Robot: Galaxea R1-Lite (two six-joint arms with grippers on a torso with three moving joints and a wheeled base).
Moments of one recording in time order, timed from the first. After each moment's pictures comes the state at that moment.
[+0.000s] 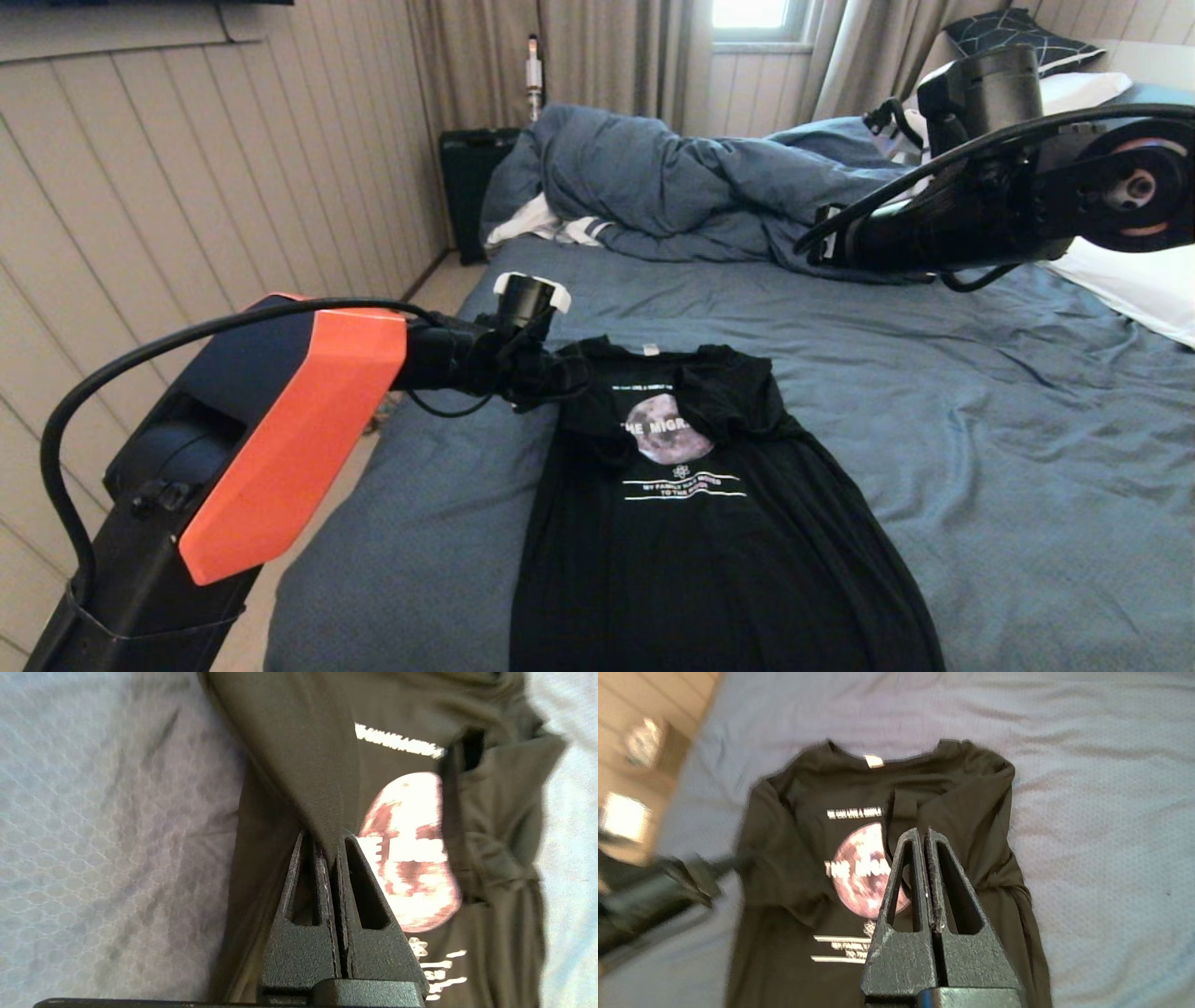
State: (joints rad) left arm -0.54 2.45 -1.94 0.12 0.00 -0.69; right arm 0.30 1.82 -1.69 0.28 -0.11 0.28
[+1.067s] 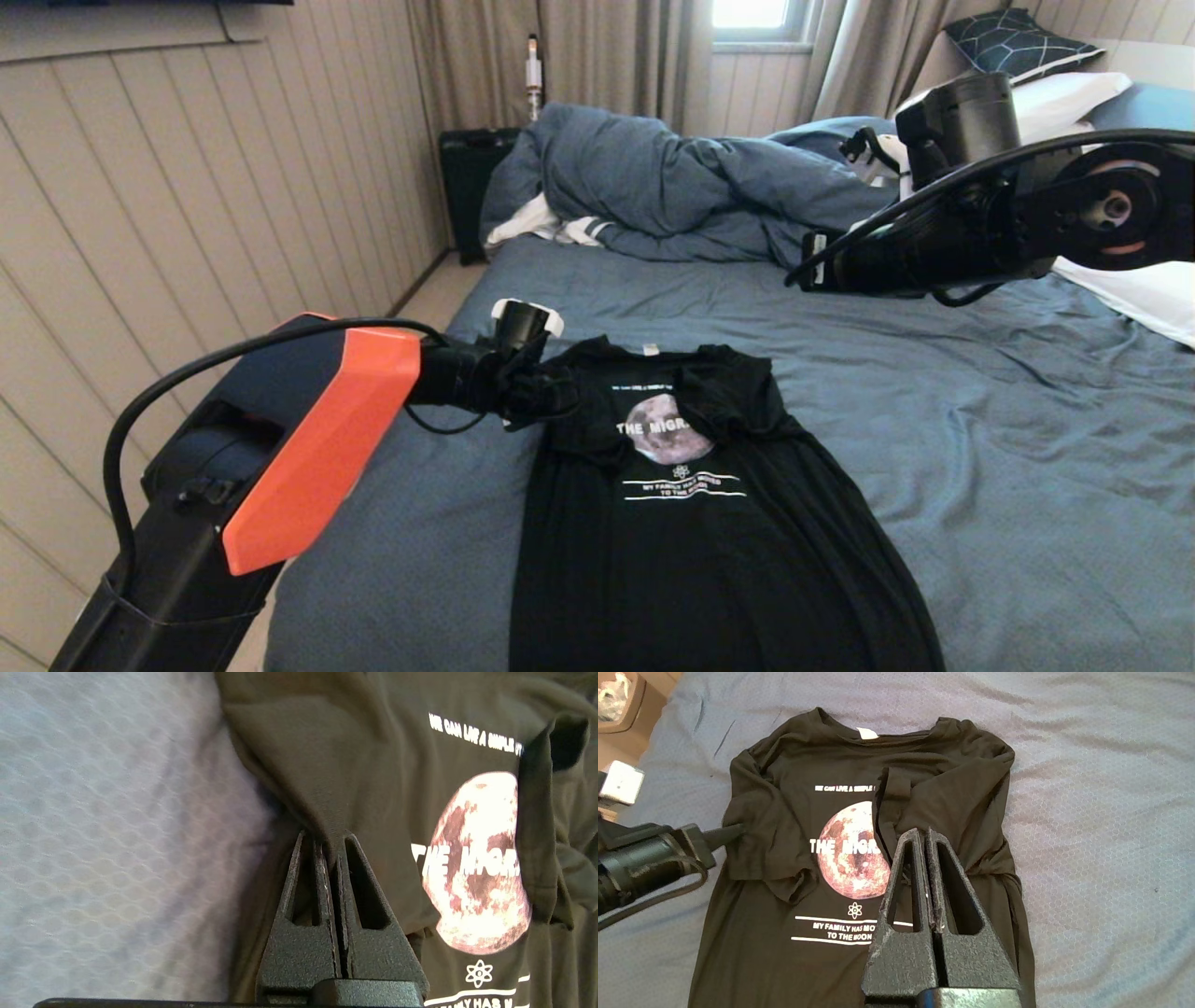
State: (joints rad) left arm -0.50 2.53 -1.94 0.11 0.00 -0.67; right arm 0.30 1.82 -1.65 0.28 -0.11 0.22
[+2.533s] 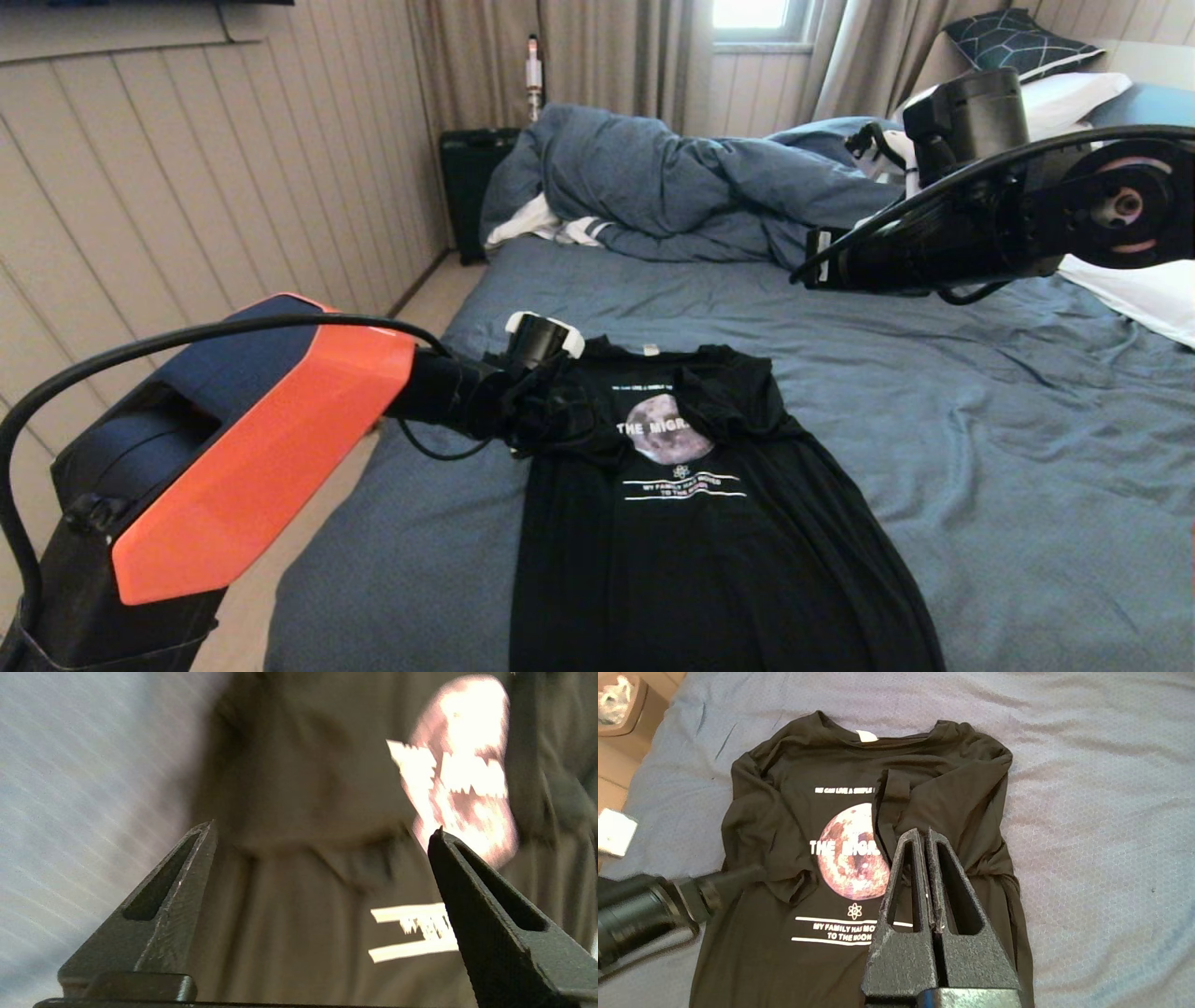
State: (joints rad) left arm -0.59 2.37 -1.64 0.02 0.04 -0.73; right arm 0.30 1.81 -1.64 0.28 -0.11 0.22
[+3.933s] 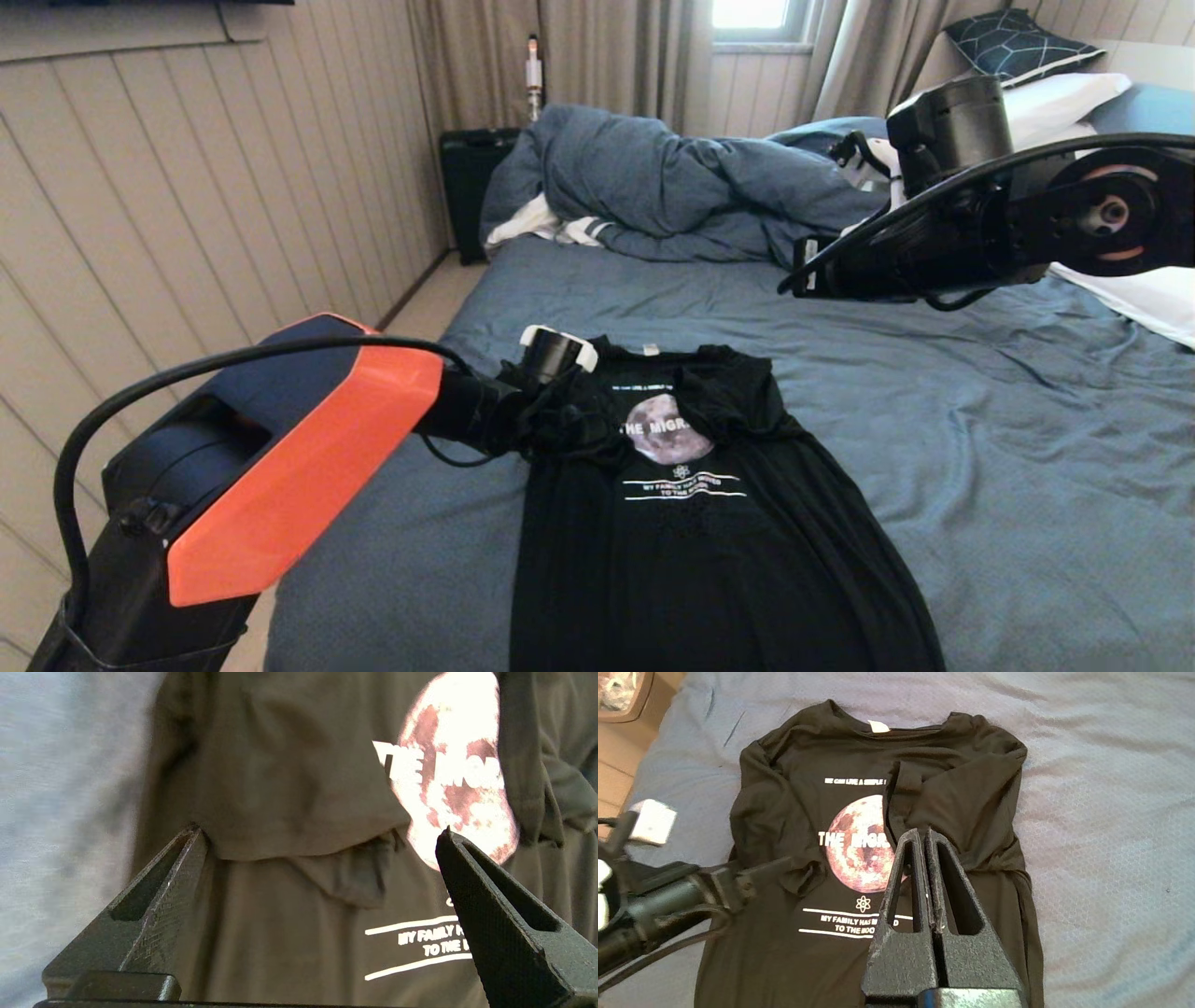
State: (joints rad) left arm -0.62 2.43 -1.67 -0.05 0.04 -0.71; right arm 0.33 1.82 -1.63 0.28 -0.11 0.22
